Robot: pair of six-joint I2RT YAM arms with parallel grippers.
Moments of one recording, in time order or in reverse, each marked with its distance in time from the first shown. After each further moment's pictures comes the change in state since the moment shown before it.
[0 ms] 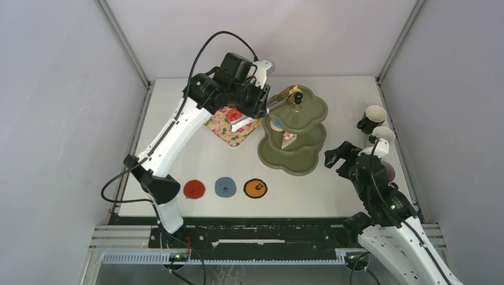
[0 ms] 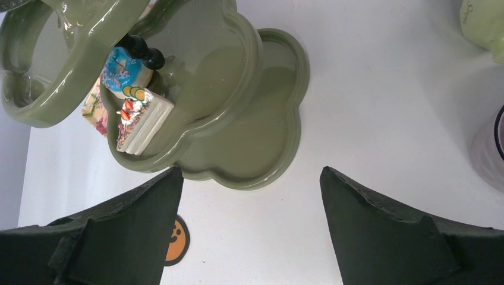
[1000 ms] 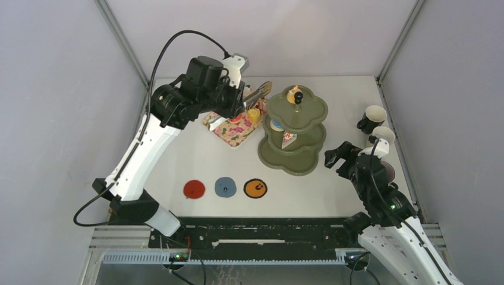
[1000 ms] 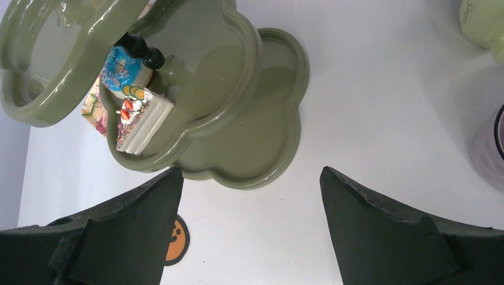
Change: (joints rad) left arm 0.010 -0.232 -0.098 0.009 -0.157 0.005; right arm 0.000 0.000 0.000 -0.002 0.000 0.002
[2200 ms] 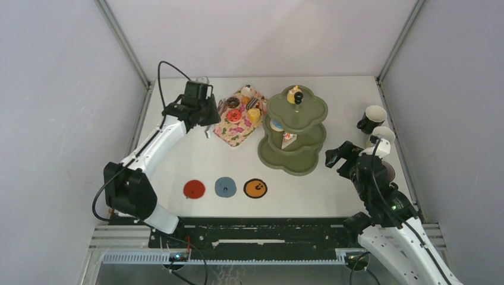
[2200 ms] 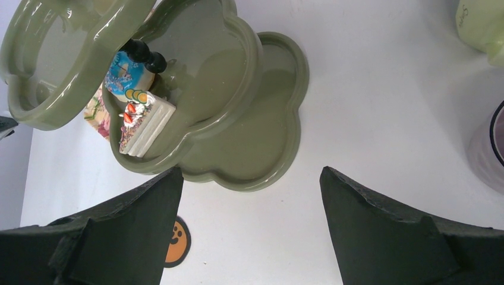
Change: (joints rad) left arm 0.362 -0.026 -0.726 0.509 -0.074 -0.331; right arm 0.001 -0.005 0.008 -0.003 0.008 -0.002
